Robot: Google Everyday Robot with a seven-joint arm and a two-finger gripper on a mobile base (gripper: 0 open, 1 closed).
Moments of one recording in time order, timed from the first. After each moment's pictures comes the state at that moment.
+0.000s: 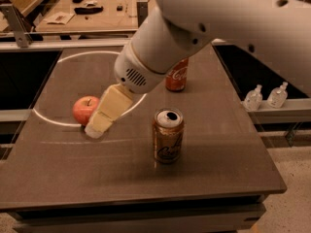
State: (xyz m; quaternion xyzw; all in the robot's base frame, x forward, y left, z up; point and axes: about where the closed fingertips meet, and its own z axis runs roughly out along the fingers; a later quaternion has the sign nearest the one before) arm 0.471 0.077 0.934 -0.57 0.75 0.19 0.26
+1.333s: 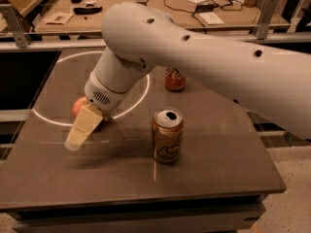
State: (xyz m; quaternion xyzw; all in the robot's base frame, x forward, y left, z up) arm 0.494 0.150 0.859 -0.61 0.74 0.19 0.22
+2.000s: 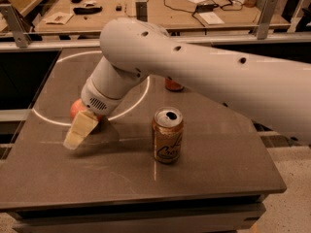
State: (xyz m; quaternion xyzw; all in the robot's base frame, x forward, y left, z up) arm 0.503 0.169 0.841 -0.62 0.72 0.20 0.24
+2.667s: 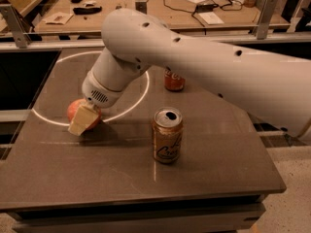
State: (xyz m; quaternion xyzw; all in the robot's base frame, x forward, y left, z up) arm 0.514 0.171 0.848 -0.63 0.71 0.21 0.24
